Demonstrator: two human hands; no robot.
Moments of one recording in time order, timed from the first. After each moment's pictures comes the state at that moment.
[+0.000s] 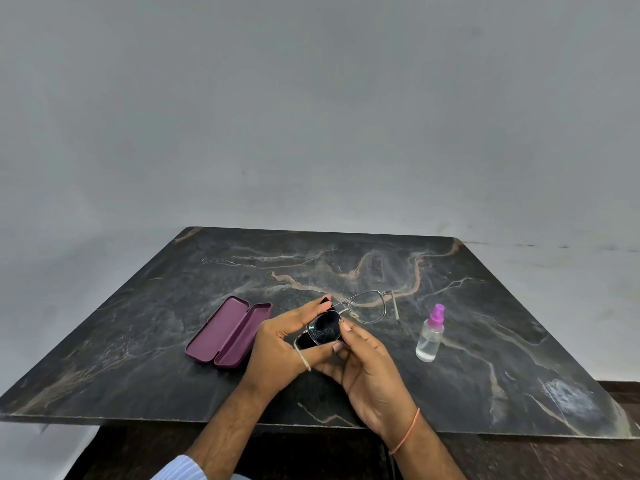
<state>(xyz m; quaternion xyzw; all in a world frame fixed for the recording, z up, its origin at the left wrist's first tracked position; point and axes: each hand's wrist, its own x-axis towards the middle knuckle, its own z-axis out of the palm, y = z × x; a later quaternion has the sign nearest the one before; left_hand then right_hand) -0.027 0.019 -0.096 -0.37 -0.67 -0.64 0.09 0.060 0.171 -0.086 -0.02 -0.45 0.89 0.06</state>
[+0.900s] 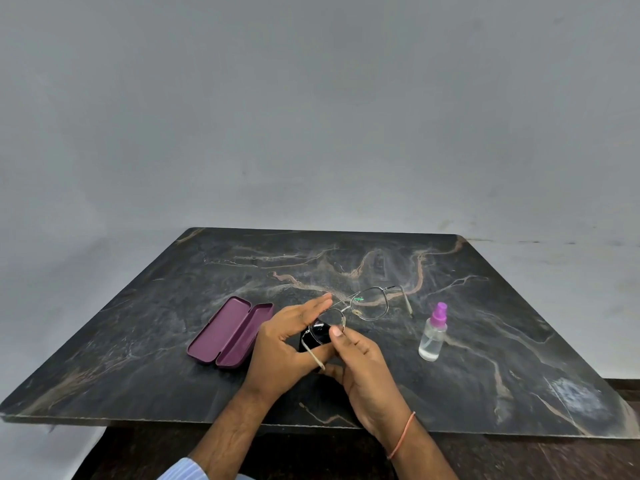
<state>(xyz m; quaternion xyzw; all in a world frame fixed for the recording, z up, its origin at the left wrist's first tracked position) -0.023 0.019 -0.096 -0.37 -0.69 -0.60 0.16 0.067 0.157 -0.076 0.01 -0.56 0.82 0.08</state>
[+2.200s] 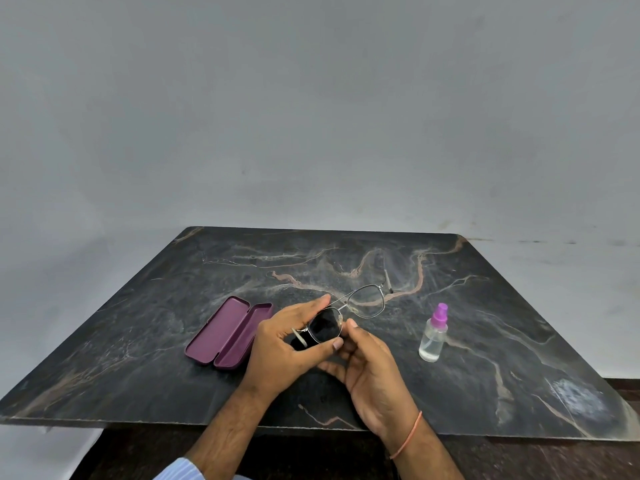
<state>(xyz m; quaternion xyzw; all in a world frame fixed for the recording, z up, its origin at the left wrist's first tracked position) -0.028 0.019 -0.096 -0.35 -0.70 -0.60 0.14 0.062 0.169 -0.080 -0.03 -0.48 0.87 0.08</state>
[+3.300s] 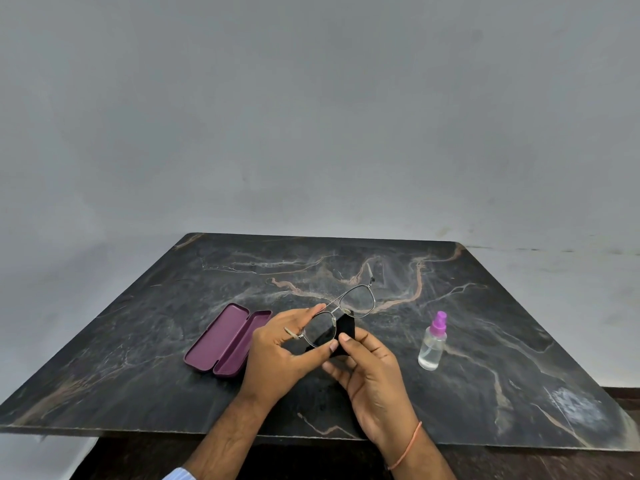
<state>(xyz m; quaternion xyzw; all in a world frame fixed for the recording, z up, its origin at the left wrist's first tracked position) -0.031 0.017 -0.098 -0.34 -0.71 -0.58 0.19 0.061 0.169 -0.082 -0.07 -0.42 0.89 0.12</state>
